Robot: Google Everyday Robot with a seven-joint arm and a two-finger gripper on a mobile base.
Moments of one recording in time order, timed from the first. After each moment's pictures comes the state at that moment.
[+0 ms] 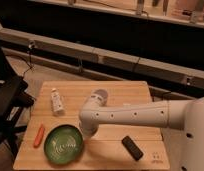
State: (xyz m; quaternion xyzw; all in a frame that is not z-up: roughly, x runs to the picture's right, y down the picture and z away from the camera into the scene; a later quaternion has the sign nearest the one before) arm -0.072 0.253 0.772 -0.30 -0.20 -0.28 0.89
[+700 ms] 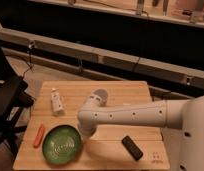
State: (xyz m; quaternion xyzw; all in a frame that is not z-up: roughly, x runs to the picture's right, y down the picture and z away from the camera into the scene) arm -0.079 0.254 0.772 -0.29 -0.21 -0.29 0.88
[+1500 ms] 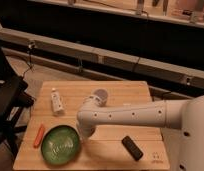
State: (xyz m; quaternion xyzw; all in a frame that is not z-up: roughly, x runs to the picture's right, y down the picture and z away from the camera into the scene) arm -0.086 0.255 0.771 -0.29 -0.22 -0.30 0.88
